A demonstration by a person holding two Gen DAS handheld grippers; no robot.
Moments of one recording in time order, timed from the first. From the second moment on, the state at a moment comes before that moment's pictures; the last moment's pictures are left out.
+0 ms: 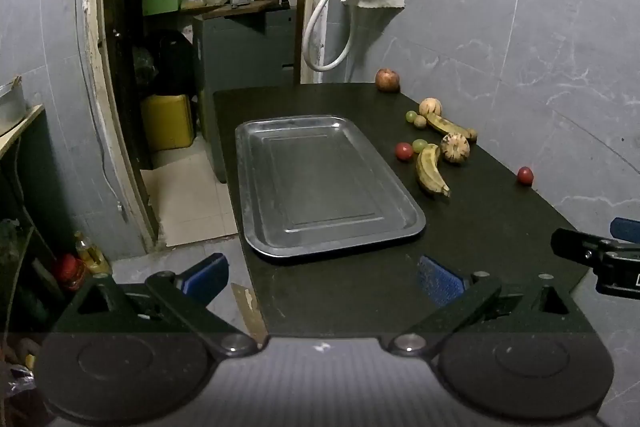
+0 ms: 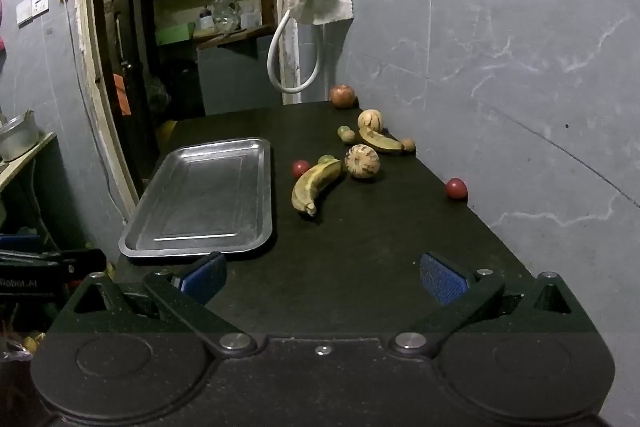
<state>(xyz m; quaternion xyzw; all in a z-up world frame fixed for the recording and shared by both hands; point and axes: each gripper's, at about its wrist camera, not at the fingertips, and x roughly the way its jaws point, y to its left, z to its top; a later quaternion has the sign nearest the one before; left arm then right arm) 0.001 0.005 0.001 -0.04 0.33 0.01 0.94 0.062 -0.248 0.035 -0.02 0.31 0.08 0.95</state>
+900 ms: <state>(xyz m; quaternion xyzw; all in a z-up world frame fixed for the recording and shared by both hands) 0.005 -0.007 -0.003 -0.04 0.35 0.01 0.94 0.066 -0.255 0.033 -0.01 0.33 0.09 0.94</state>
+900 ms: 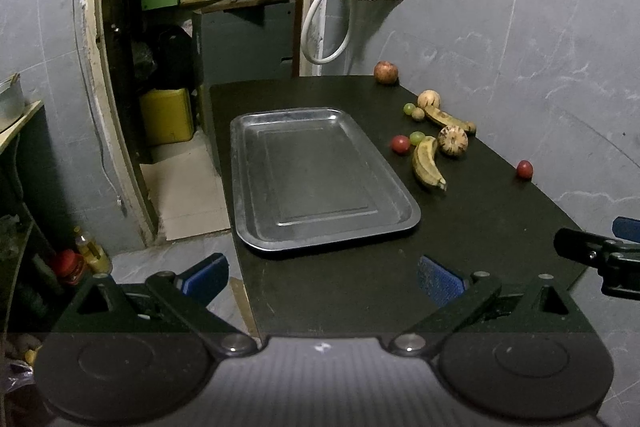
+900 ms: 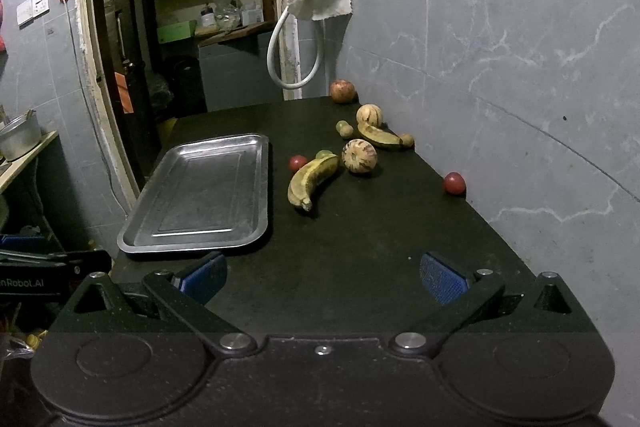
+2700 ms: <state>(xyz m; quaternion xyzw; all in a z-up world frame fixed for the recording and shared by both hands) 0.014 -0.005 -0.010 -0.04 0.38 0.01 0.93 0.074 -0.257 0.028 -0.01 0.34 0.09 0.94</state>
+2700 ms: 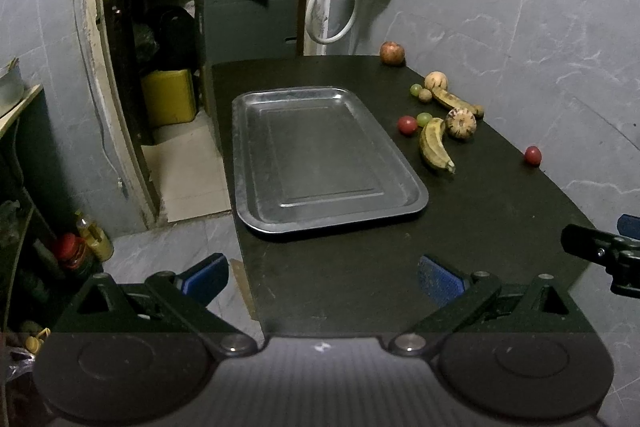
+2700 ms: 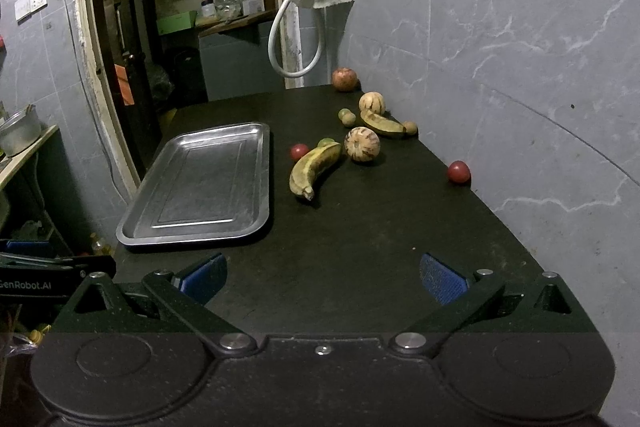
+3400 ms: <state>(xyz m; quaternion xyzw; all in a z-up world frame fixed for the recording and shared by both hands) 0.045 -0.001 -0.025 -0.05 0.46 0.01 0.89 0.086 -0.265 0.020 -0.02 0.37 0.08 0.92</state>
